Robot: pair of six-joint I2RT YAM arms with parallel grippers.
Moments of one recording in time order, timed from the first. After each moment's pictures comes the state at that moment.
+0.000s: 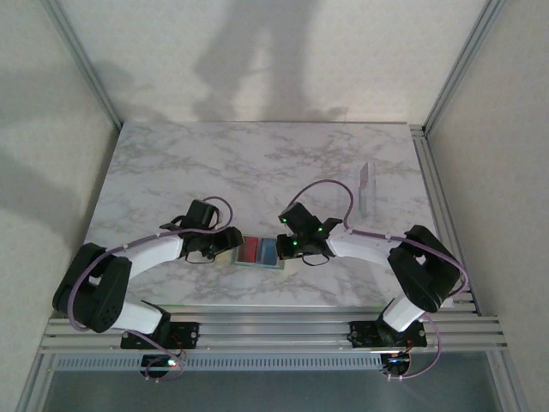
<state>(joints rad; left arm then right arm) -0.38 1.42 0.60 -0.23 0.34 -0.78 0.85 1.61 0.87 -0.30 -0.18 0.60</state>
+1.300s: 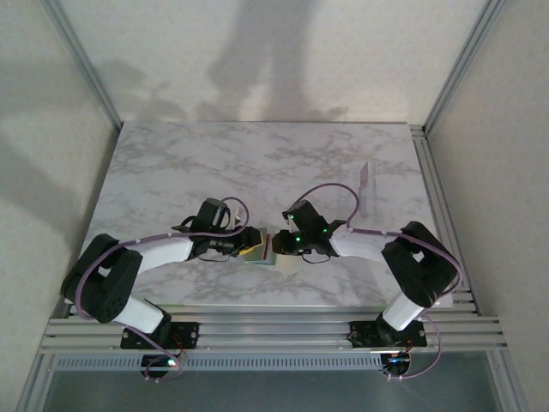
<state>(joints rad) -0.48 1.49 0.61 0.03 0.60 -0.87 0.78 1.61 0.79 -0.12 -0.29 0.69</state>
